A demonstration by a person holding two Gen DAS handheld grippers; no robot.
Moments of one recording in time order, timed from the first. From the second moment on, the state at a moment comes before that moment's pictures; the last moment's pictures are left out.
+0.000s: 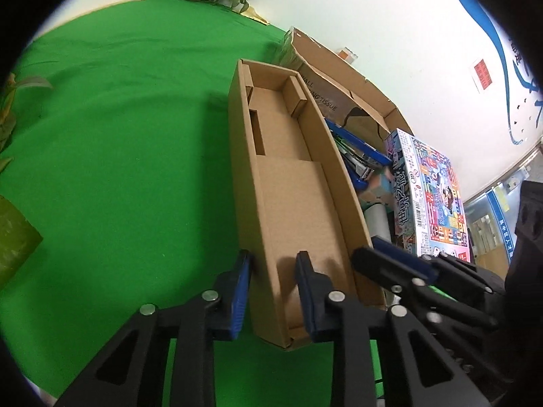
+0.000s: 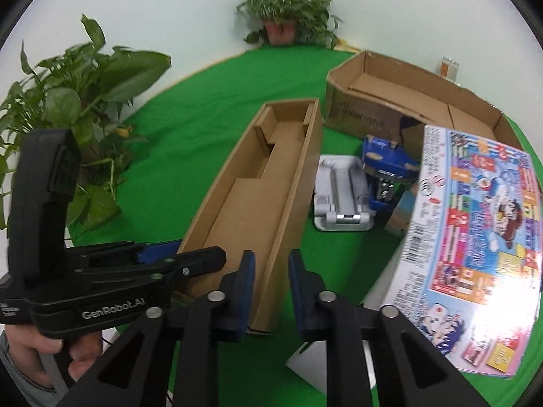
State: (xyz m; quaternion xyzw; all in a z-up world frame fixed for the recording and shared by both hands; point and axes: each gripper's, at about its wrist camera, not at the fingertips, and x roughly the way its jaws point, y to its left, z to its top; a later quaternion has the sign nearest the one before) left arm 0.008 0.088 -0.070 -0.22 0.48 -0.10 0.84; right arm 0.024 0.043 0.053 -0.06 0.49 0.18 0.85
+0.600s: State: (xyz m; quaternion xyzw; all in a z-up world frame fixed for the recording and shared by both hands) left arm 0.009 0.071 -0.065 -0.15 0.47 -0.07 0.86; right arm 0.030 0.049 0.052 -0.04 0.51 0.18 0.84
